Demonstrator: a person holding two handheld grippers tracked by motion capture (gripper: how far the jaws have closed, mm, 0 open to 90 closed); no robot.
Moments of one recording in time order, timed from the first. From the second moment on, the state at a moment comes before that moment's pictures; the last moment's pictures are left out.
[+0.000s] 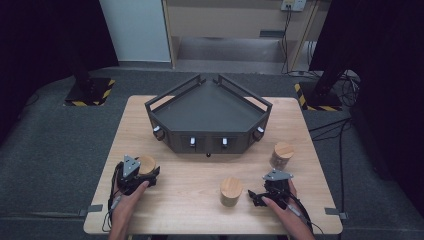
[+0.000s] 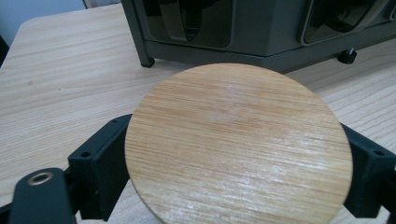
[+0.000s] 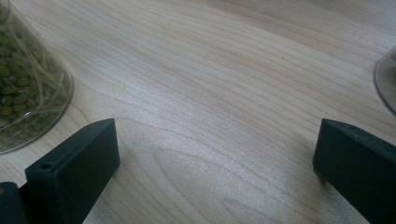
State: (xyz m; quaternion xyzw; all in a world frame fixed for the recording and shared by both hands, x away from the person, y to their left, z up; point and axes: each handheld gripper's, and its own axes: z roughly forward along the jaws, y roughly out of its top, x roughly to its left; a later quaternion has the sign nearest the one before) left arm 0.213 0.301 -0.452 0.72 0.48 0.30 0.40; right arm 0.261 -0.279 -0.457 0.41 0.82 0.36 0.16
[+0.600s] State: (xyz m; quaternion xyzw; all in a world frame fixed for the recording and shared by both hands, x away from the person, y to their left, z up) left arm 0.205 0.306 -0.454 0.71 0.47 0.31 0.43; right arm 0.261 -0.279 -0.457 0.41 0.82 0.36 0.16
